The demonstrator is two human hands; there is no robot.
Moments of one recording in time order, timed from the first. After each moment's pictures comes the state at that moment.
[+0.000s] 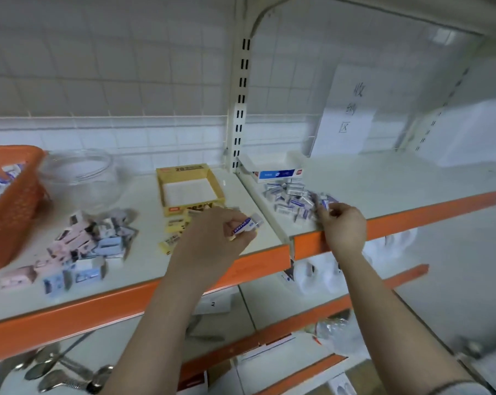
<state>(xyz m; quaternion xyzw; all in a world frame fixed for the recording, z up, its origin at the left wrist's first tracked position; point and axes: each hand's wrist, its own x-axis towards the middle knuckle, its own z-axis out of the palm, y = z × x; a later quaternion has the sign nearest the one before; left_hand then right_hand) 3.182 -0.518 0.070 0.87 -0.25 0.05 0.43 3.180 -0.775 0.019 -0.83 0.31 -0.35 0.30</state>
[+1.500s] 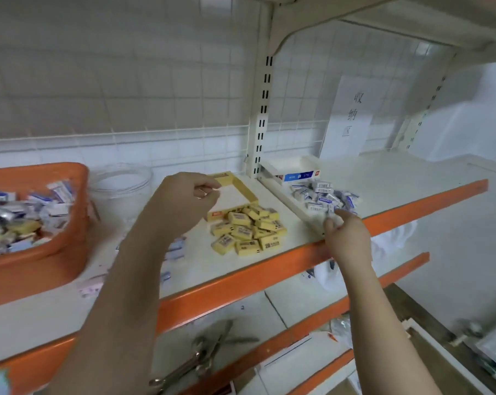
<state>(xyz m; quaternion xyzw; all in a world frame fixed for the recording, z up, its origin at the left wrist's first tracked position) 3.257 -0.406 0.106 0.86 -0.29 0.06 0.41 3.155 -0.657 0.034 -0.83 0.35 -0.30 0.30</state>
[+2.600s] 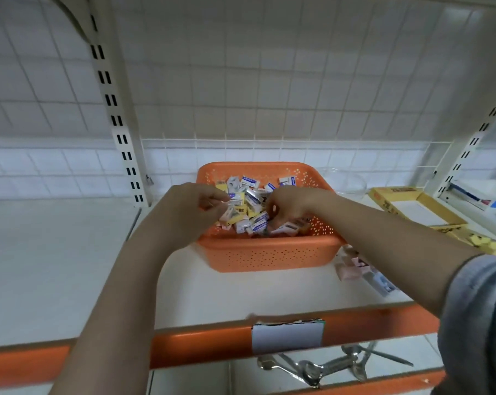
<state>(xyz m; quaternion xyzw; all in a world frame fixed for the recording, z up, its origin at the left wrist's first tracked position) 3.283 -0.040 0.113 0.92 -0.15 0.08 0.34 3.362 -0.252 0.100 -0.98 -0.15 0.16 0.00</state>
